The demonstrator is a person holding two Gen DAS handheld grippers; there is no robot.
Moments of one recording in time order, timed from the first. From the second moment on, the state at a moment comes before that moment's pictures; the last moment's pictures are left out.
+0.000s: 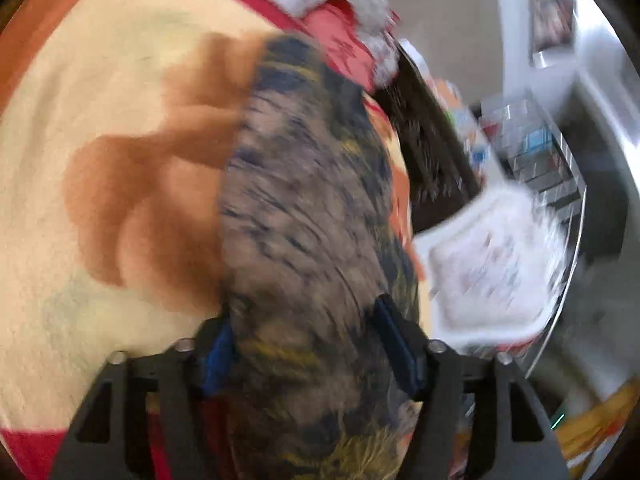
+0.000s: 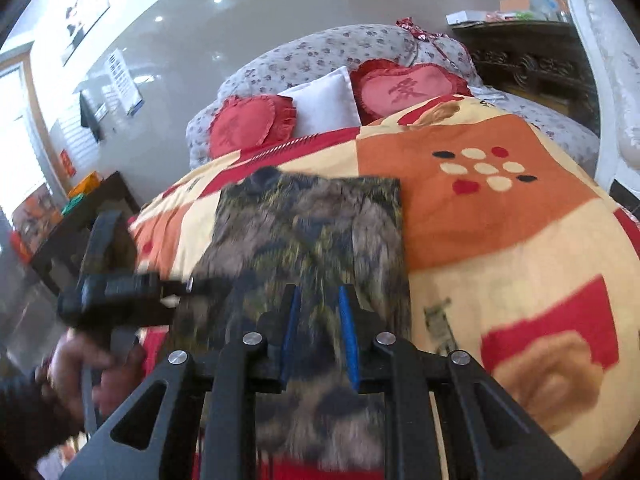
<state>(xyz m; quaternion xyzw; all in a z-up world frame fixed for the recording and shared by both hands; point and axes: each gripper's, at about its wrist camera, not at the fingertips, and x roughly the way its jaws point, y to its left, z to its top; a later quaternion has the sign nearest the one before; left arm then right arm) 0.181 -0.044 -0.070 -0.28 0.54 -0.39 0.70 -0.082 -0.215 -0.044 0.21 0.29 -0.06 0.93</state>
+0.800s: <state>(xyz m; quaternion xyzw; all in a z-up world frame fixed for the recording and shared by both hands) 0.179 0.121 -0.027 -0.14 0.52 -0.23 0.81 -0.064 -0.183 -0.034 0.19 0.32 -0.06 0.93</state>
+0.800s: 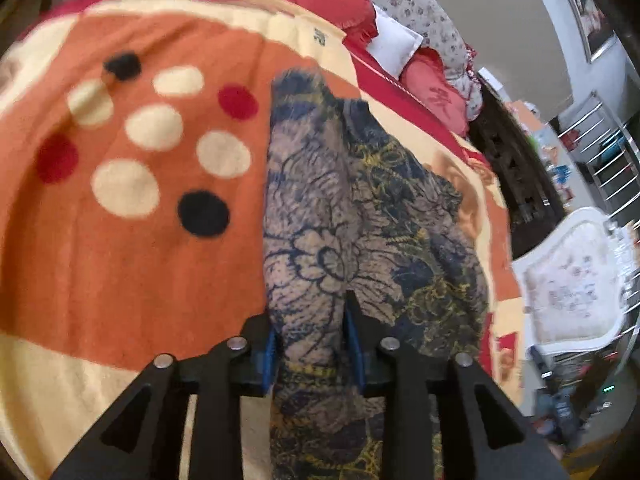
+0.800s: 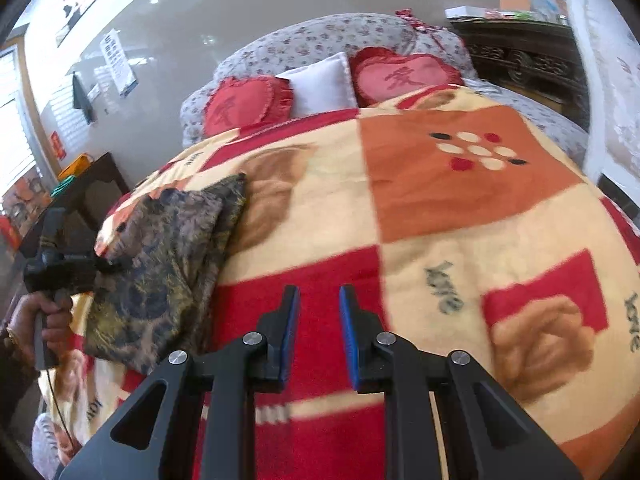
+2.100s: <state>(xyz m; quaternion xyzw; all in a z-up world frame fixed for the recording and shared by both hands) 0.199 0.042 -0.044 -0.05 0.42 -0.11 0.90 0.010 -0.043 -0.063 0.04 0.40 0.08 0.91</state>
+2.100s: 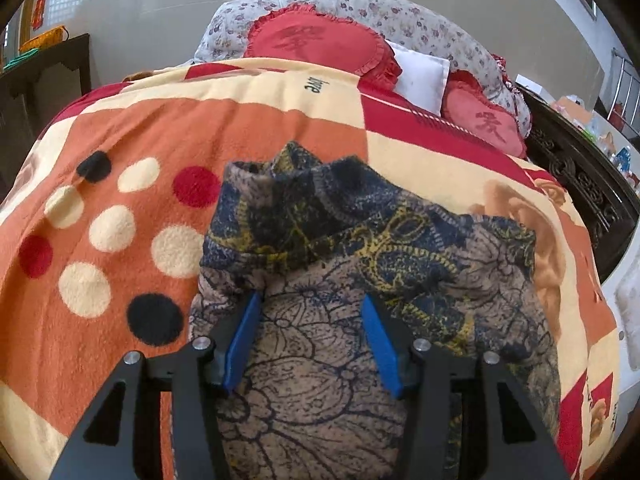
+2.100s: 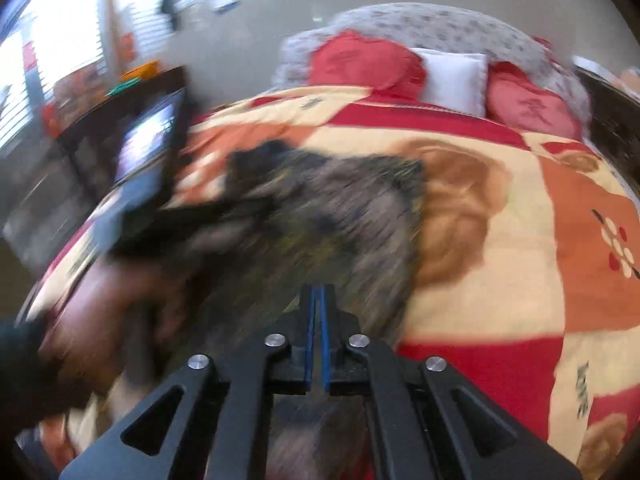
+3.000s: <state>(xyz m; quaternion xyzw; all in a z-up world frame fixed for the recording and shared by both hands) 0.199 0.044 -0.044 -0.05 0.42 -0.11 0.90 -0.001 -0.046 -0.097 0.06 0.39 0.10 0.91</state>
